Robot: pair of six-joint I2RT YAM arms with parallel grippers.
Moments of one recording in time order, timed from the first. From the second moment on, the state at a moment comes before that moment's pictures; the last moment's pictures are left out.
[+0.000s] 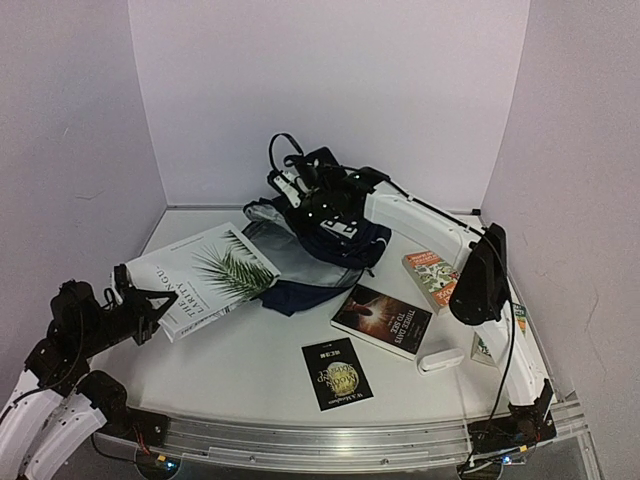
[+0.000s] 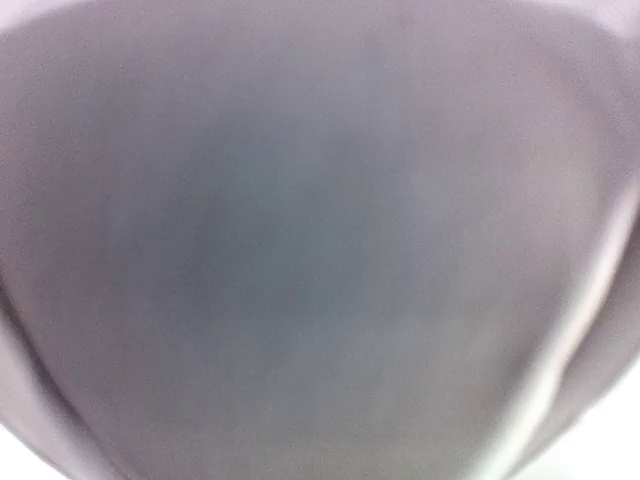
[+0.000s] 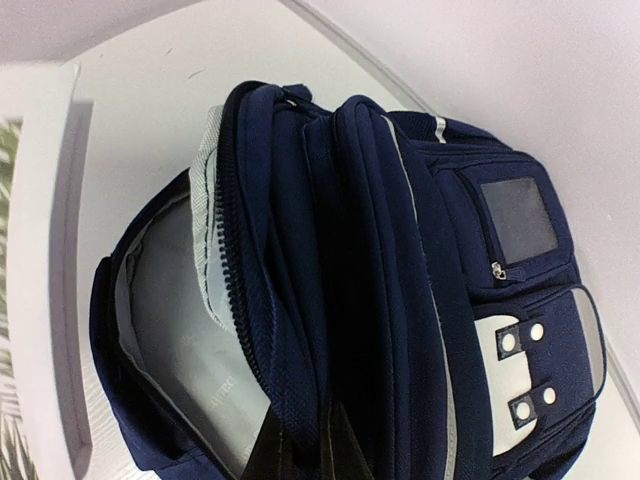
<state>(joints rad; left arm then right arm) -0.41 0.18 0.33 -0.39 0.27 -1.21 0.85 2.42 2.47 -0.77 0.10 -0.17</state>
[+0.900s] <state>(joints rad) -0.44 1.13 0.20 0.73 0.18 -1.44 0.84 2.38 2.52 -0.81 -0.30 -0.19</state>
